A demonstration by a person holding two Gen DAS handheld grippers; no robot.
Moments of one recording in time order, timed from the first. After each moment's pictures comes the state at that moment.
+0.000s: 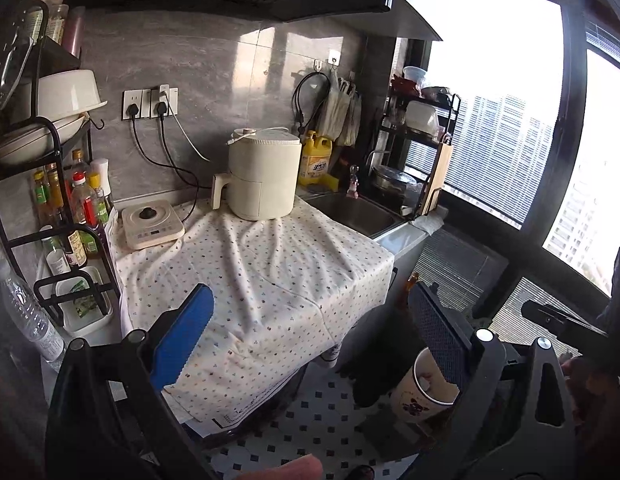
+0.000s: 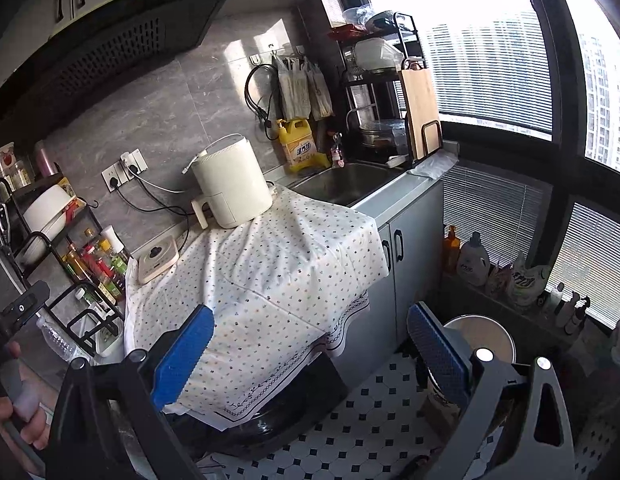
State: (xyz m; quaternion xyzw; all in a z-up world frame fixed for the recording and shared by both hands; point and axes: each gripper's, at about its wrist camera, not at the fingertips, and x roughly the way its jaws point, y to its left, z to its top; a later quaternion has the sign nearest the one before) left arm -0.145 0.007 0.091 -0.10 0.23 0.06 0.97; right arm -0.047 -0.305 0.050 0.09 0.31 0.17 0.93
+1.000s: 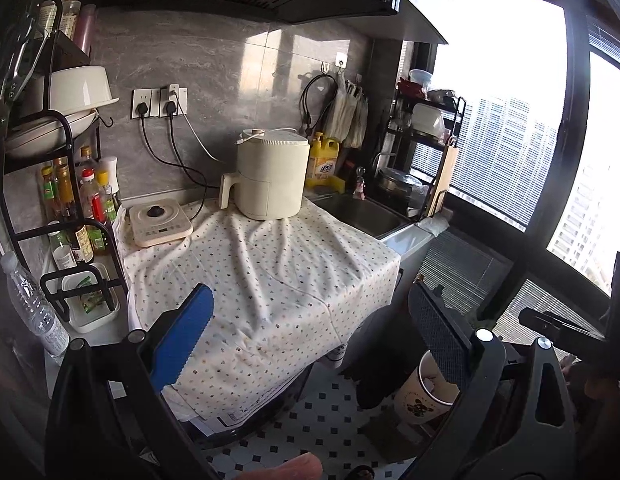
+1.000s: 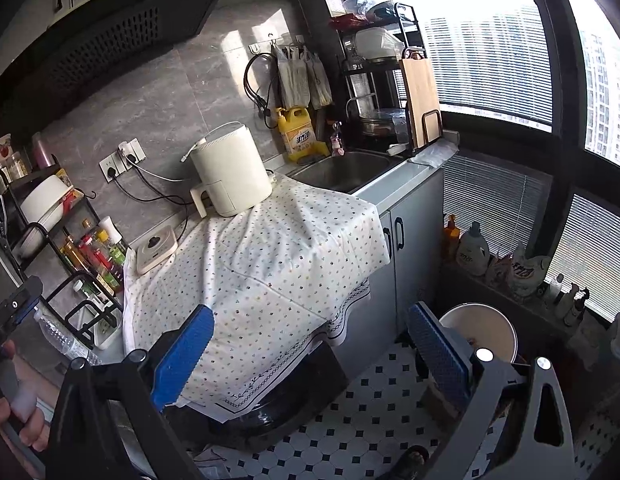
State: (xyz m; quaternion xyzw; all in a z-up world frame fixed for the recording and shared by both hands) left arm -0.155 0.012 0.087 -0.10 0.23 0.07 0.97; right arm -0.052 -0.295 0.039 0.09 0.32 0.16 0.93
